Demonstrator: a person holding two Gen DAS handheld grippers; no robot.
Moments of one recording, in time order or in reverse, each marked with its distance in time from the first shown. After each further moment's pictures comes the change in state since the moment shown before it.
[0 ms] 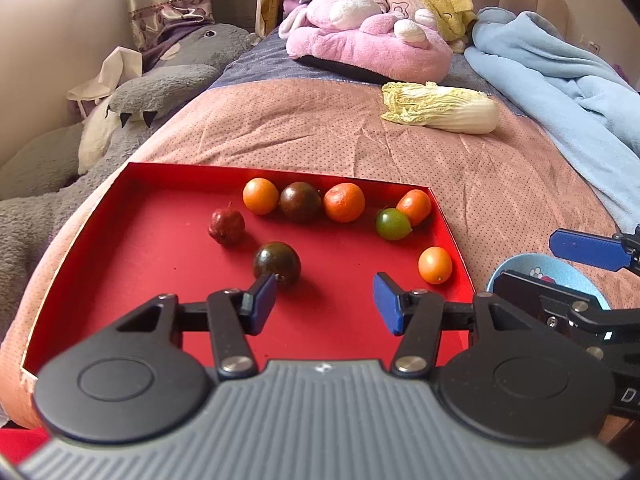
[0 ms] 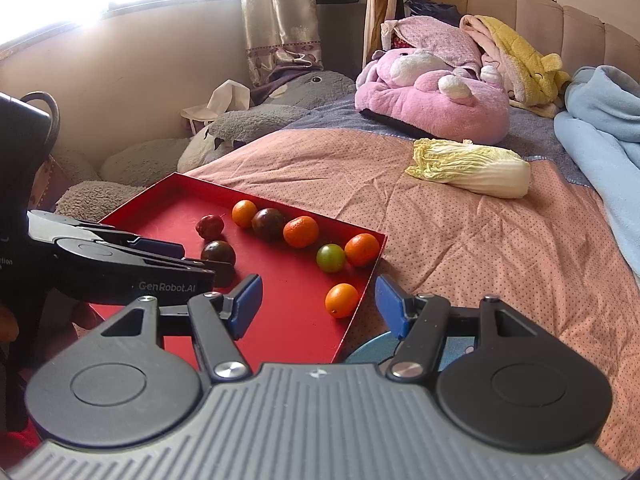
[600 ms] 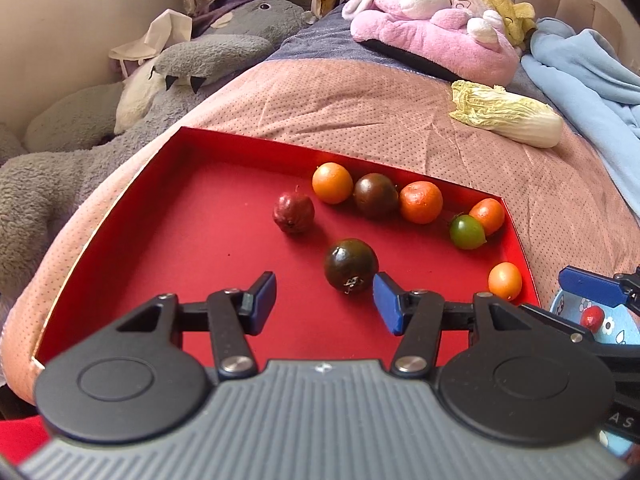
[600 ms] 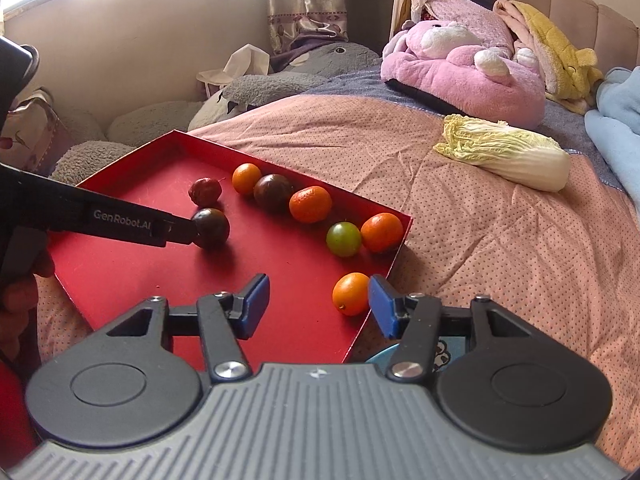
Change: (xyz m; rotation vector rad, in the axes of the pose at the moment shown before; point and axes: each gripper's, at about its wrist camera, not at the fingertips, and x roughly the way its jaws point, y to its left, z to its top) left arm 0.024 0.042 0.004 -0.135 0.057 0.085; right arm 0.065 -0.003 -0.003 -0.084 0.087 0.042
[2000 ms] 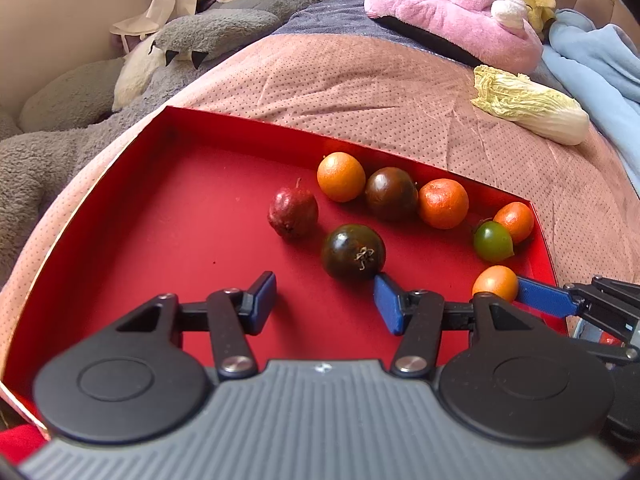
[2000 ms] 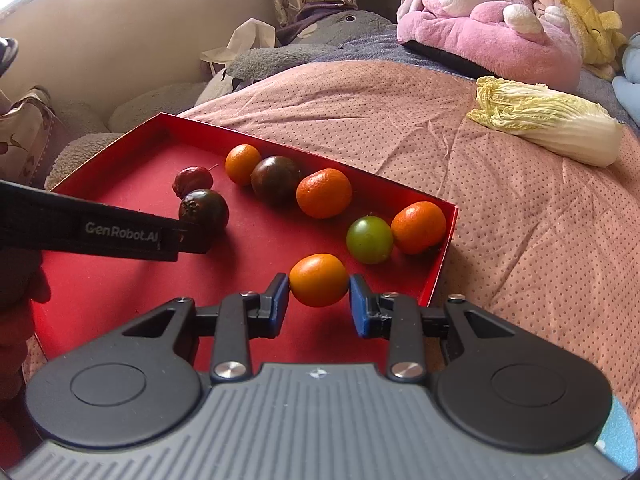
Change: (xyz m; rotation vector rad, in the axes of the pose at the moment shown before) left arm 0.039 -0.001 0.014 -0.026 0.064 0.015; right arm 0.065 -0.003 0.012 0.058 0.080 0.070
